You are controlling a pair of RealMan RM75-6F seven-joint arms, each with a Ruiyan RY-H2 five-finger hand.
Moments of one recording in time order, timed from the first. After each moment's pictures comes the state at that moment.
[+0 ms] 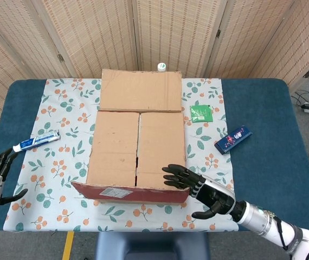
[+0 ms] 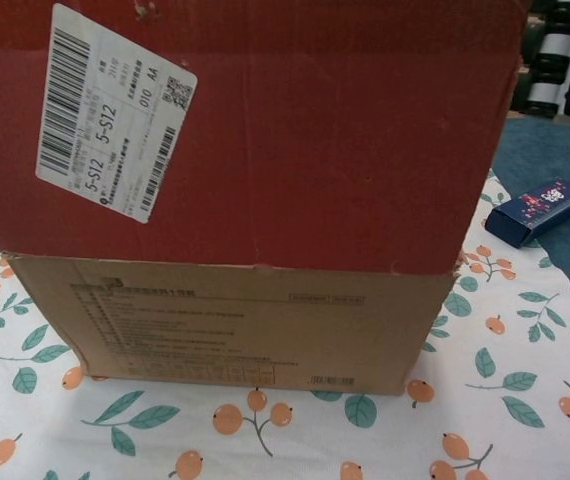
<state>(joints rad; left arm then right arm) -0.16 -1.12 -0.05 -1.48 1.53 1.47 -0.15 0.74 -1.04 -0.22 -1.86 -1.94 1.39 1.89</state>
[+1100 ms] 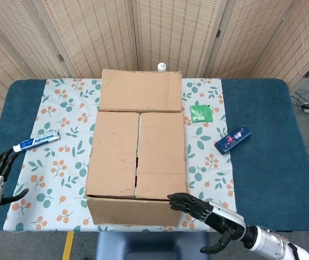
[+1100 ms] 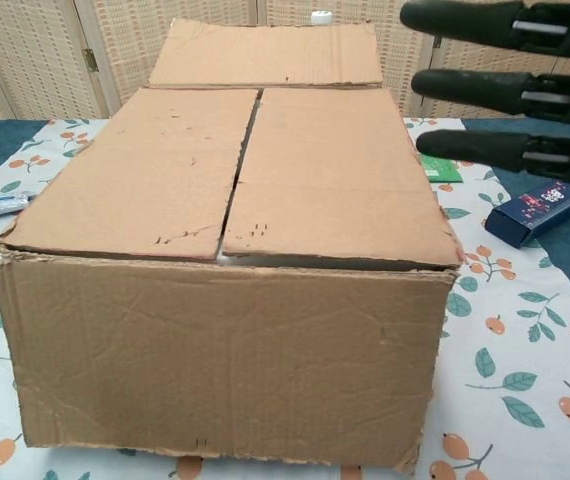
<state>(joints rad) -0.16 -1.13 -0.05 -1.49 1.54 1.48 -0.13 0.67 -1.01 -0.36 -1.91 -2.08 1.49 1.65</state>
